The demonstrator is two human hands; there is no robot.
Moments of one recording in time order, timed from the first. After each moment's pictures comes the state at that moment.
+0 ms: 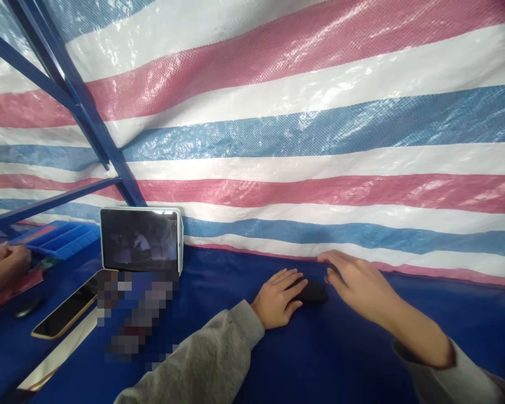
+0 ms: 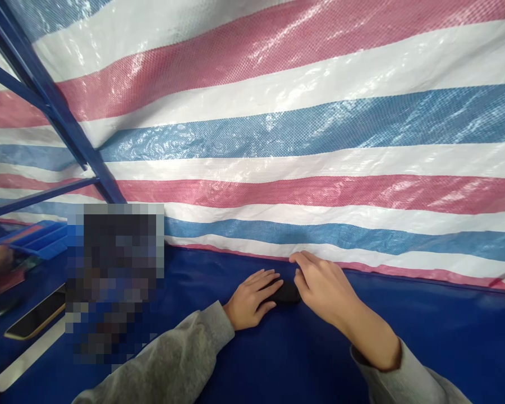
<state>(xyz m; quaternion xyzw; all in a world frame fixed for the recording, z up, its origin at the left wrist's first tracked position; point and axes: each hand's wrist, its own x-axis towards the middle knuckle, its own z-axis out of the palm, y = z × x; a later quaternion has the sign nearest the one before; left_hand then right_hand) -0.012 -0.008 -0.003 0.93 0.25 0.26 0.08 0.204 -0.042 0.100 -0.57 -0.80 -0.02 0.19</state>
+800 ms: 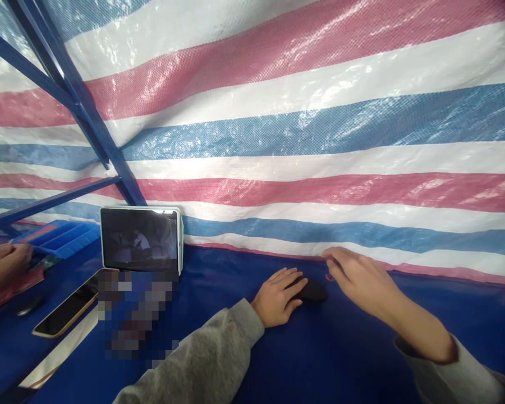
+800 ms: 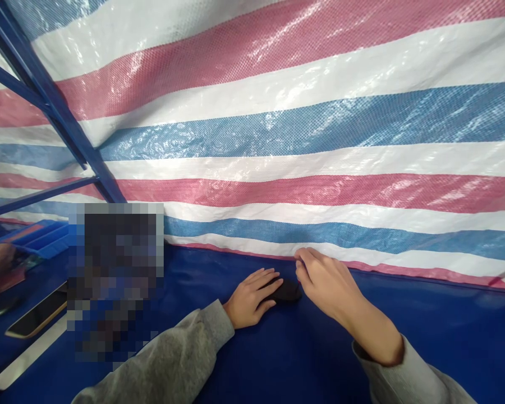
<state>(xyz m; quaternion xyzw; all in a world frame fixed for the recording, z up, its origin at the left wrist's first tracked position) -0.012 -0.008 -0.003 0.93 0.25 0.26 0.07 0.206 -0.039 0.105 -0.60 -0.78 -0.07 0.17</state>
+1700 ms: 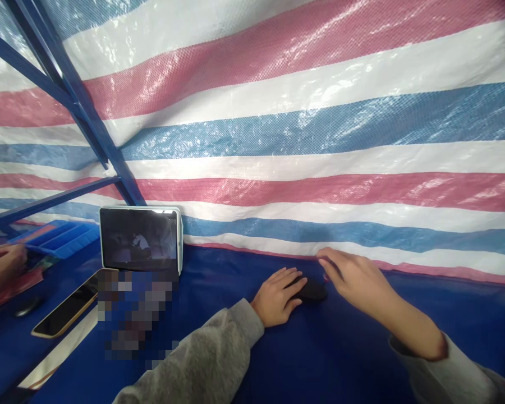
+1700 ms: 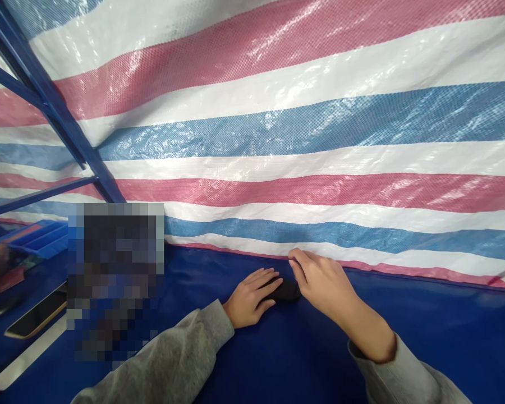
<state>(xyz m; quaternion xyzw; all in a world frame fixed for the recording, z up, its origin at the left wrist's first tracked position) -0.013 -0.007 -0.006 0.93 0.25 0.25 0.07 0.202 -0.037 0.099 -0.57 -0.80 -0.04 0.21</state>
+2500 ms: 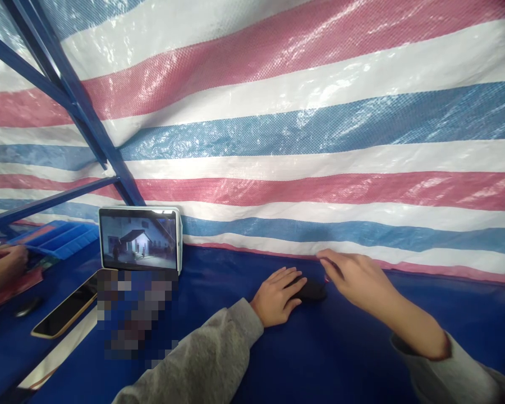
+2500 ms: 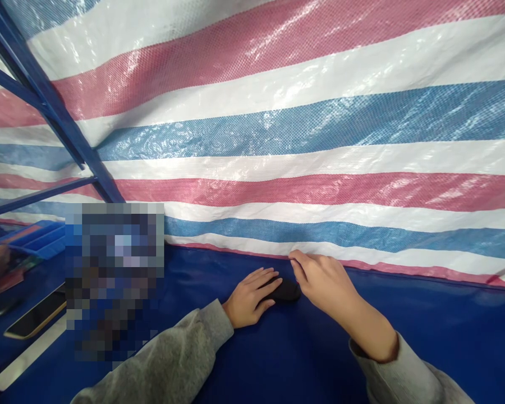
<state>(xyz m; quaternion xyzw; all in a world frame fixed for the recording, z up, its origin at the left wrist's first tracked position) -0.012 -0.008 -0.003 0.93 0.25 0.25 0.07 0.205 -0.038 0.102 -0.59 -0.79 -0.07 0.17</state>
